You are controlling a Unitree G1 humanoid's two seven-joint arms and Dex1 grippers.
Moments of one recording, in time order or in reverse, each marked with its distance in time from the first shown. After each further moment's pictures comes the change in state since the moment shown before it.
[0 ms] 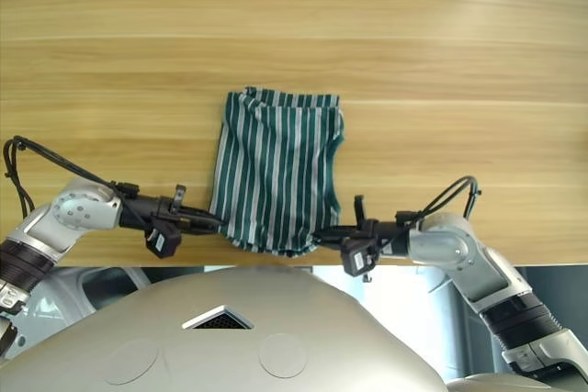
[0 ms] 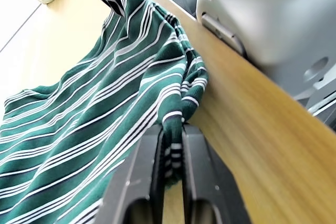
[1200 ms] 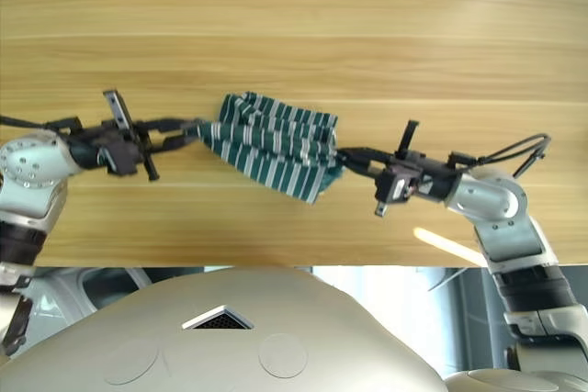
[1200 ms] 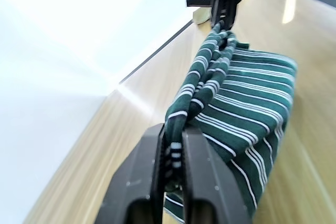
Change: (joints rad) left arm -0.152 -0.146 0.311 0.062 -0.235 0.113 0.122; right arm -0.203 0.083 -0.214 0.108 0.172 0.032 -0.114
